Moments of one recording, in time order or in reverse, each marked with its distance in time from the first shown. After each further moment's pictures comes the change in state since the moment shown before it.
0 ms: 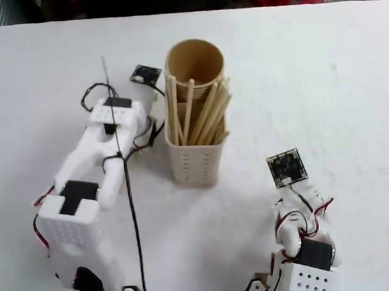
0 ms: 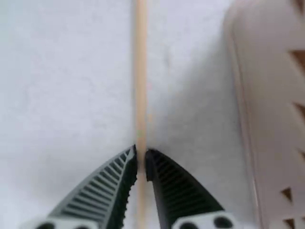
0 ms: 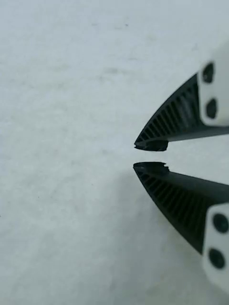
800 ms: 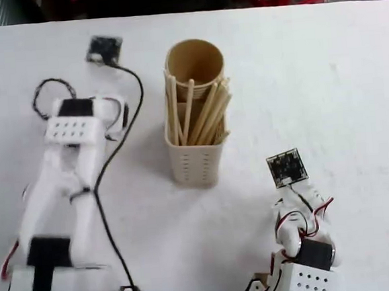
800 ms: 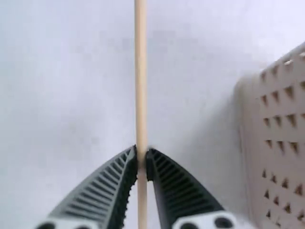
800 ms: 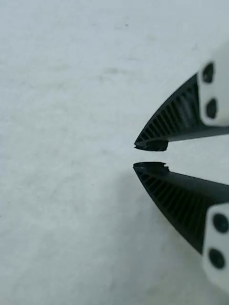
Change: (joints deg) left arm -5.5 -32.6 8.9 -0.6 1.5; right arm 0.0 0.0 0.0 0.0 0.0
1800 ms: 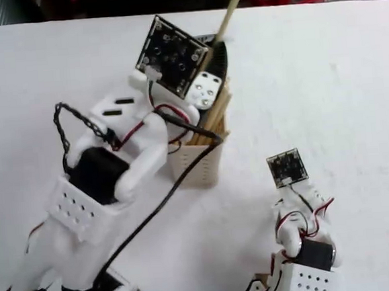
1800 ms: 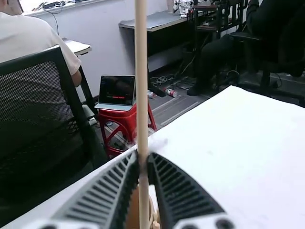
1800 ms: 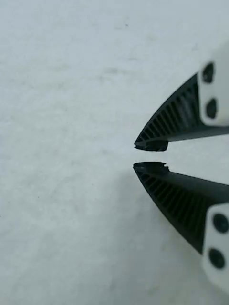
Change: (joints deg) left arm 32.9 -21.6 -12.3 -12.2 -2.8; right arm 0.0 0.0 0.0 0.0 0.0
